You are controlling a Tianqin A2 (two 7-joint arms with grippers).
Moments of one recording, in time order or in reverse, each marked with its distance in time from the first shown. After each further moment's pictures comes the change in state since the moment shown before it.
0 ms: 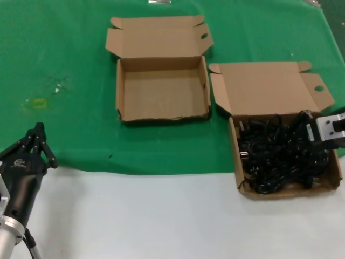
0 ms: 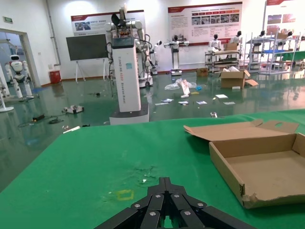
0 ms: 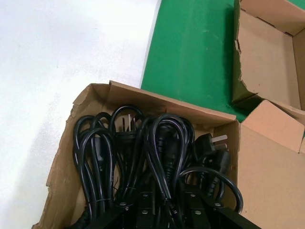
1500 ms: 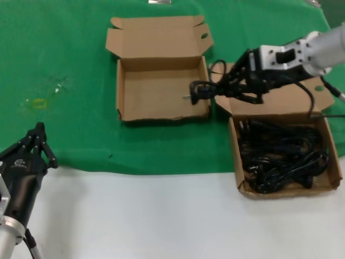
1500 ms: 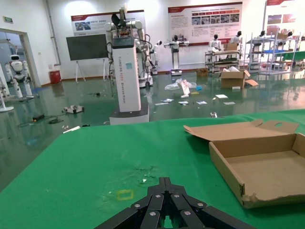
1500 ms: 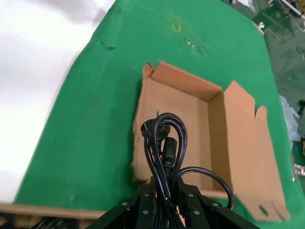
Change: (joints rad) left arm 0.000 0.000 0.000 0.000 0.000 0.000 0.000; right arm 0.306 -0.288 -0.024 -0.257 -0.021 -0.002 0.052
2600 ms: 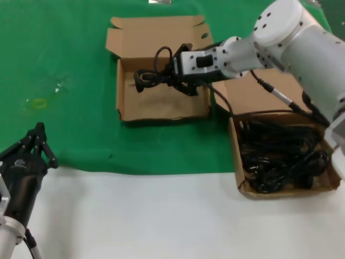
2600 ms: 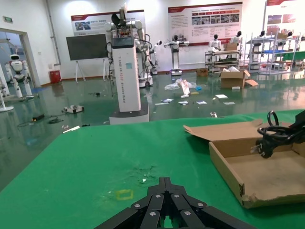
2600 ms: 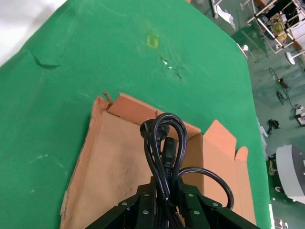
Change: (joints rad) left arm 0.000 0.000 0.000 0.000 0.000 0.000 0.000; right arm 0.179 -0.423 -0.292 -0.633 0.352 0.408 -0.348
